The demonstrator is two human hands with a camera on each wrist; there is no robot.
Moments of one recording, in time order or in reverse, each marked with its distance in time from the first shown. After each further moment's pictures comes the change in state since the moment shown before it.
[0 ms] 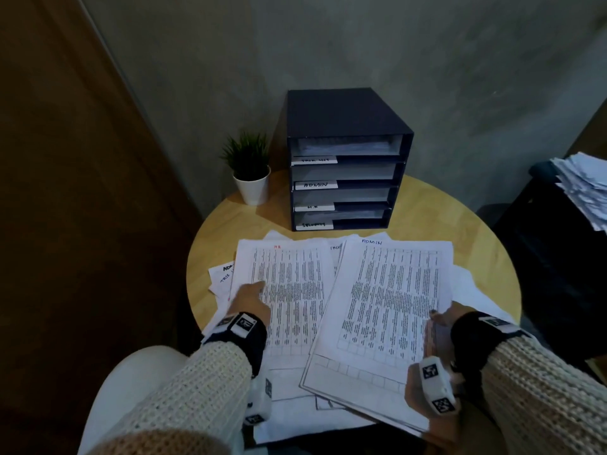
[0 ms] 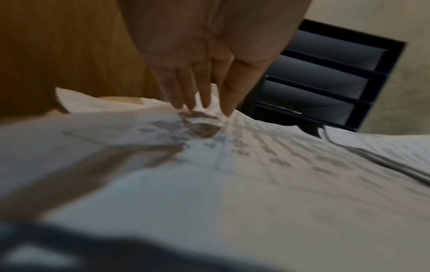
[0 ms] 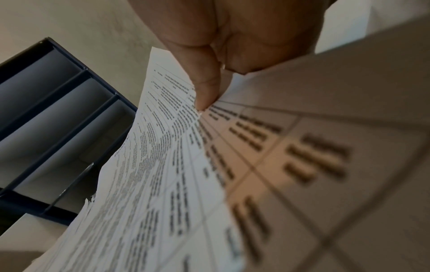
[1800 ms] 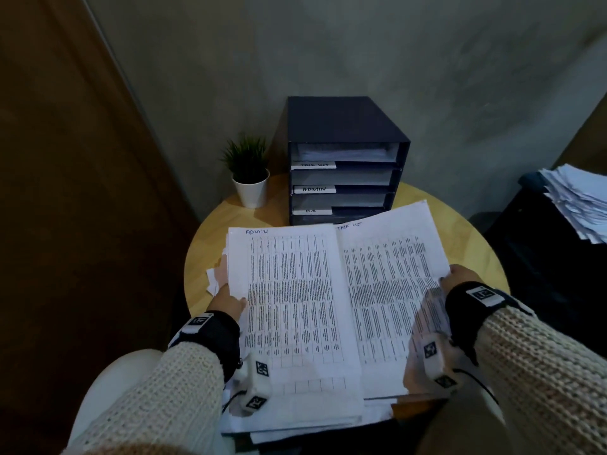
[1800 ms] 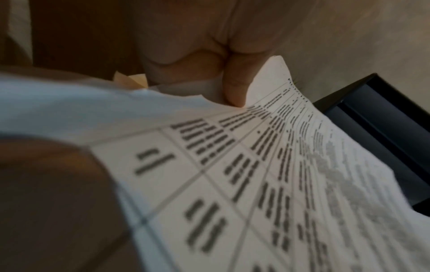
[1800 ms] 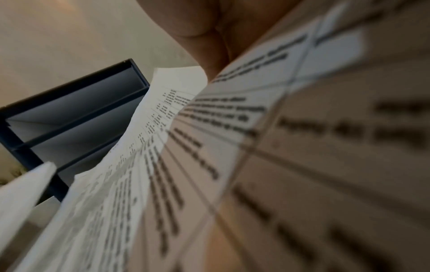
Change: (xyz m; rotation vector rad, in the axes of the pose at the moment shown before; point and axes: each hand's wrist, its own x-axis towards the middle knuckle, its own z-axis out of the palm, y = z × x) left_hand -0.008 0.002 -0.040 -0.131 -0.007 -0.245; right_hand -0.042 -0.027 -0.073 0.401 0.204 0.034
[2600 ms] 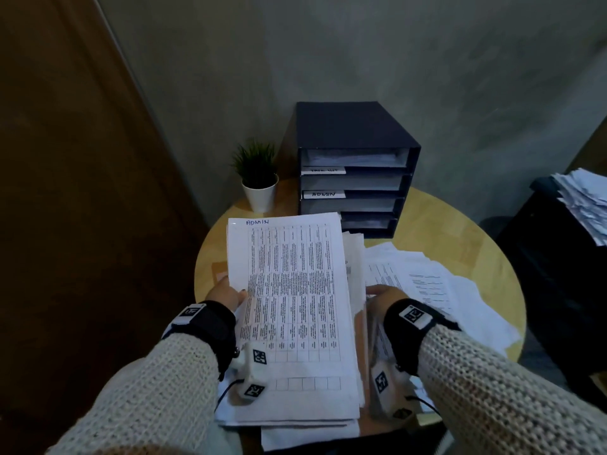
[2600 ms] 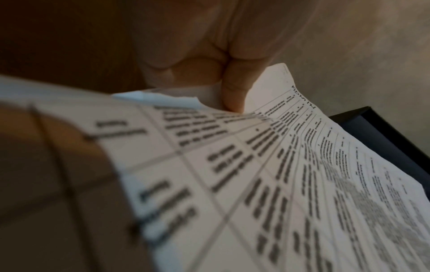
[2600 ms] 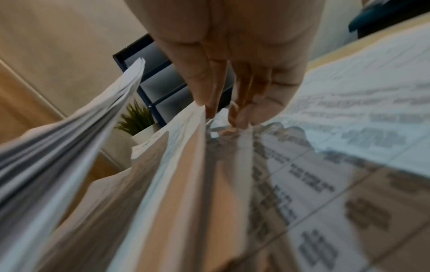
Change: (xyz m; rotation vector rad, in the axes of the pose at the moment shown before) left_hand 0.020 0.005 -0.026 0.143 -0.006 0.118; right_hand -0.059 -0.056 0.084 0.062 -0.369 -0.200
